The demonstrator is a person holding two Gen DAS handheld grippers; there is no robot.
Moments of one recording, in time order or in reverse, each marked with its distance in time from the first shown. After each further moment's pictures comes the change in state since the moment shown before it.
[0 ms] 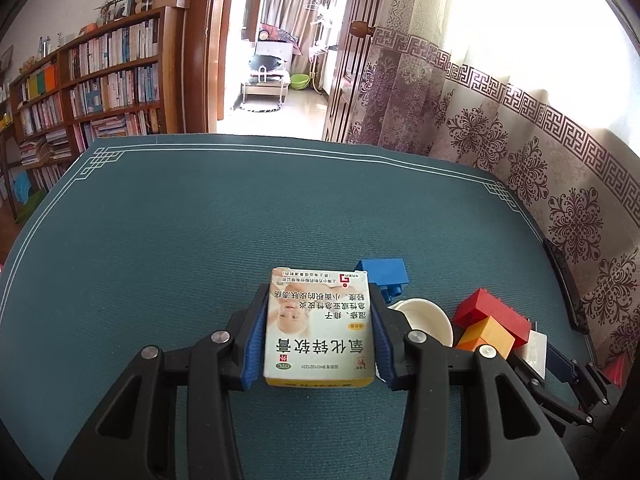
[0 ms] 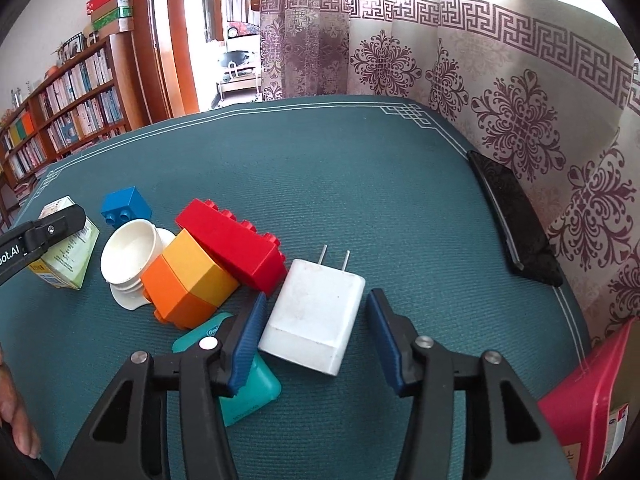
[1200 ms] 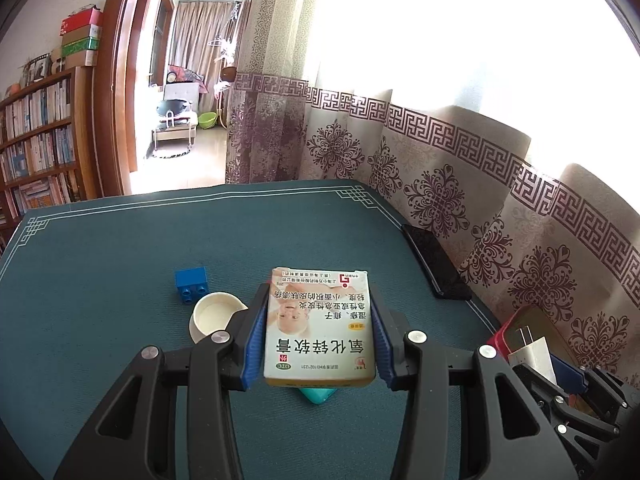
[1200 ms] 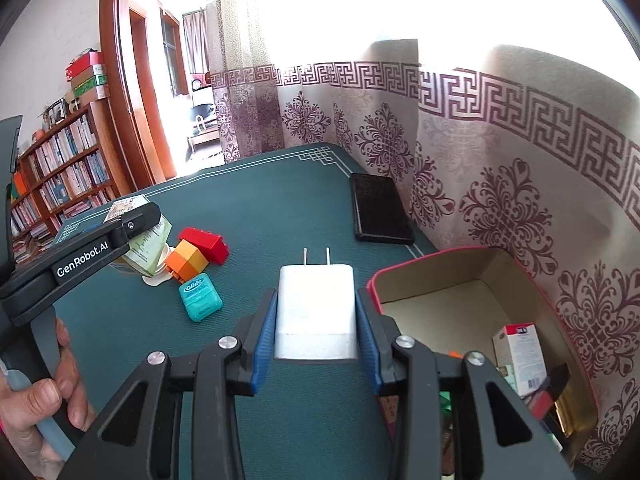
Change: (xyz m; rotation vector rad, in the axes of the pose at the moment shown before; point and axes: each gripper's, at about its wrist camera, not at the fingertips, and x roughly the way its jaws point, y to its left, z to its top) left arm -0.091 -0.109 -0.026 0.207 -0.109 -0.294; right arm -0.162 -0.076 -0.055 0.165 -0.153 -0.073
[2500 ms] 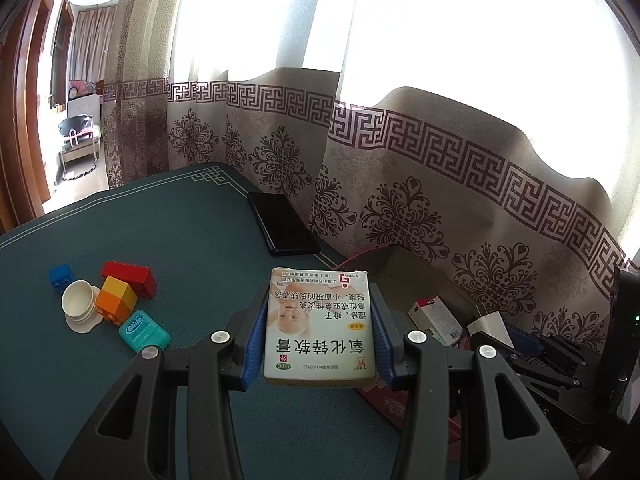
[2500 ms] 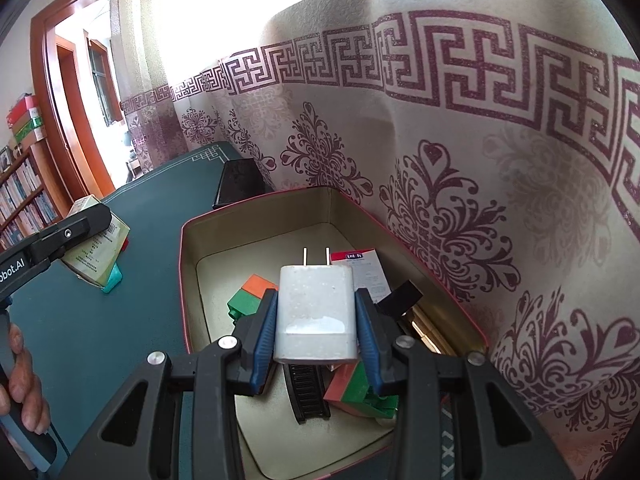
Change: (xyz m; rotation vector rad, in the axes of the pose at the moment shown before) left arm -0.029 -0.132 -0.033 0.204 0.079 -0.305; right arm -0.059 -0.127 -0.058 0.190 0.012 -0.159
